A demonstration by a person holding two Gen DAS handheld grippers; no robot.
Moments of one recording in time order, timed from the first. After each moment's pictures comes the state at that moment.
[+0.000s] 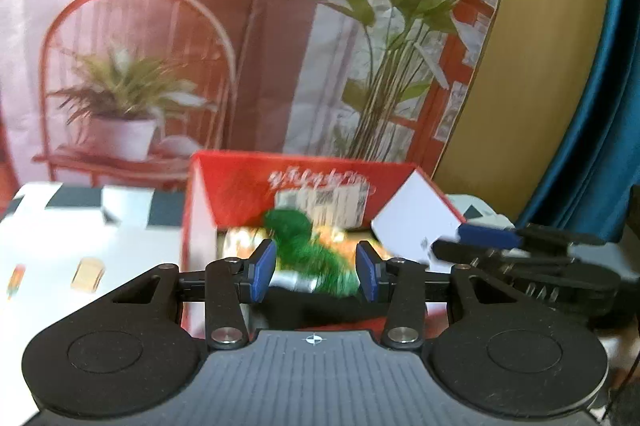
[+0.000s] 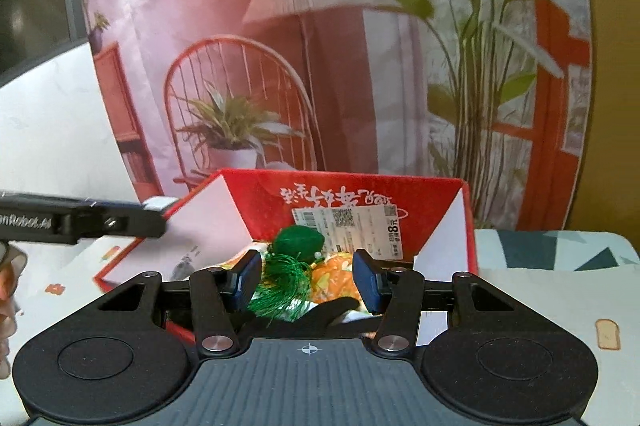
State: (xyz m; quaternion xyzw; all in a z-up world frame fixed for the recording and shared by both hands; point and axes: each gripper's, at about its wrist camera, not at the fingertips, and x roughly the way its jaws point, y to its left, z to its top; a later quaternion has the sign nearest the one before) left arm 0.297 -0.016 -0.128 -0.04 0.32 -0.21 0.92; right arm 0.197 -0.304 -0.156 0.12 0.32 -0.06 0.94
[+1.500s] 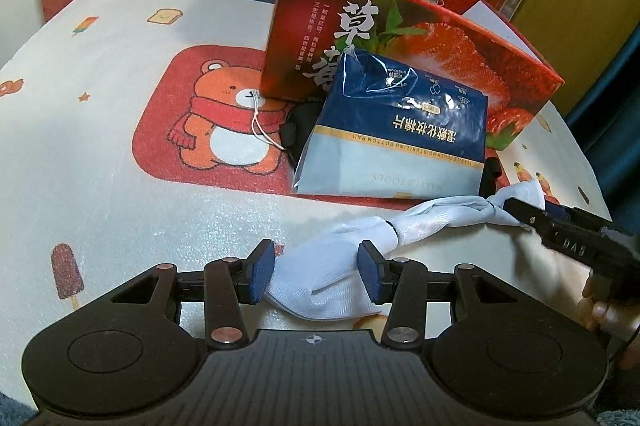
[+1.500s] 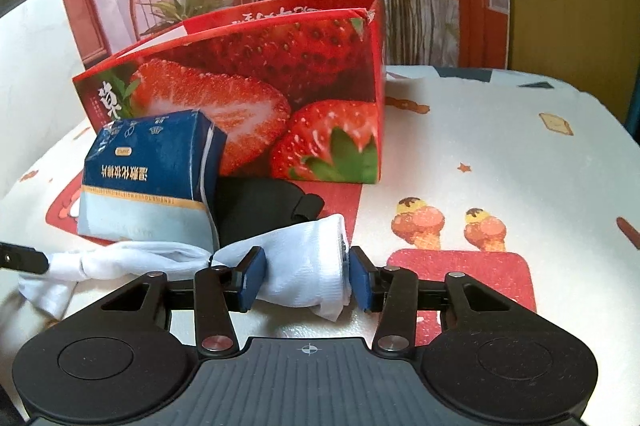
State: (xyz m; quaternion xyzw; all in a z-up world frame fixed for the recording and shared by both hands) left arm 0.173 0.032 -0.237 -0.07 0.49 -0.13 0.86; right arm 0.051 -0.271 -0.257 0.14 0.41 -0.11 0.90
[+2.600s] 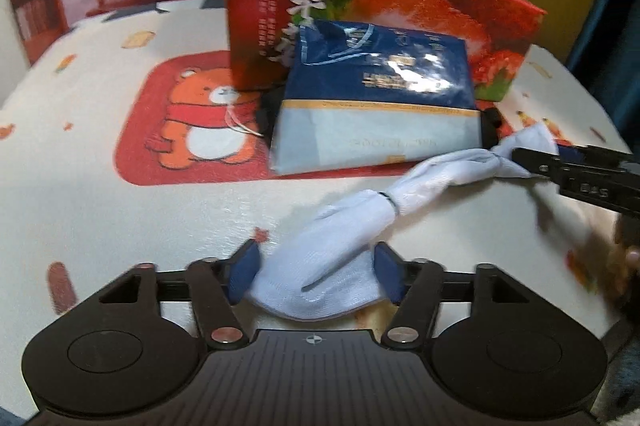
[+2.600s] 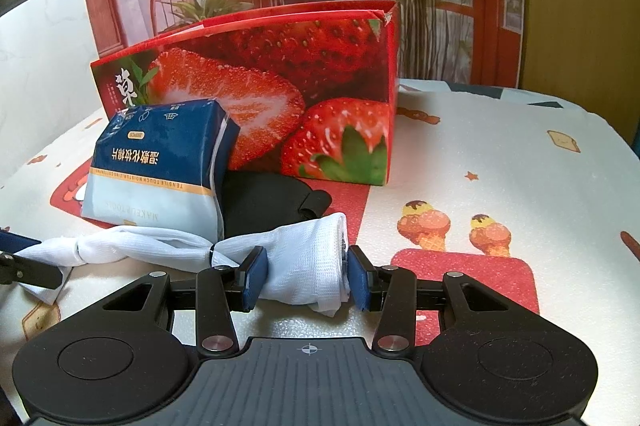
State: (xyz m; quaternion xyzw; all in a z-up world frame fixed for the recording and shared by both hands) left arm 0.159 0.003 -0.251 0.03 0.47 -0.13 0.87; right arm 0.044 -0.265 -0.263 0.12 0.39 -0.09 0.91
